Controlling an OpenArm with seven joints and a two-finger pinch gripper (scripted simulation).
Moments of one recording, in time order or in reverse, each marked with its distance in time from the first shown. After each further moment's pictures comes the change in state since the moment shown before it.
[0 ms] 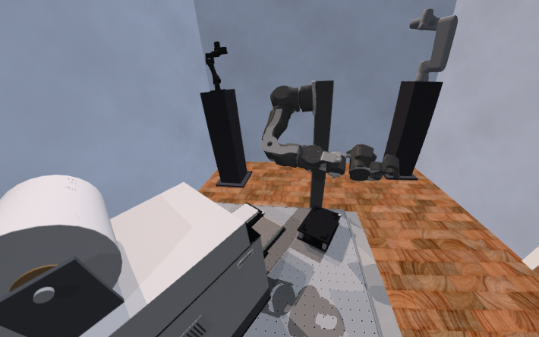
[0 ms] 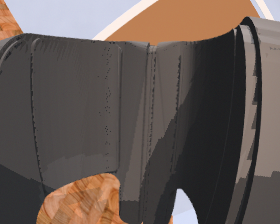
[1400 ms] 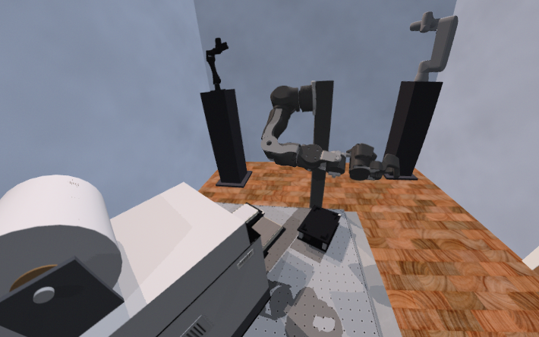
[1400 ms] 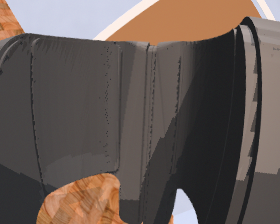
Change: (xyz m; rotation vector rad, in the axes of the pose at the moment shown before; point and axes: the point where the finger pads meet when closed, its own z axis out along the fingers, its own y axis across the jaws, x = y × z) arm 0.000 0.003 -0.001 0.008 -0.001 -0.002
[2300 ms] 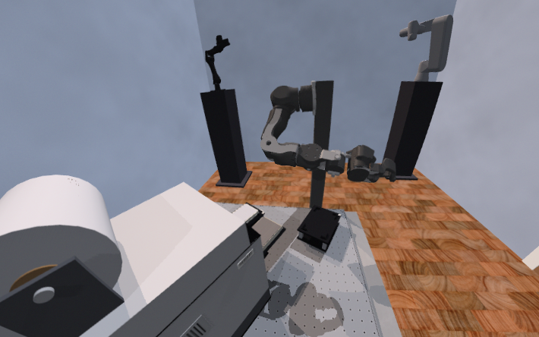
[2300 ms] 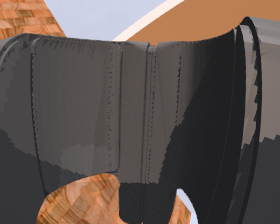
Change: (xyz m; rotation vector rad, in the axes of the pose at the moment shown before) arm -0.003 -0.024 -0.003 0.150 -0.027 -0.055
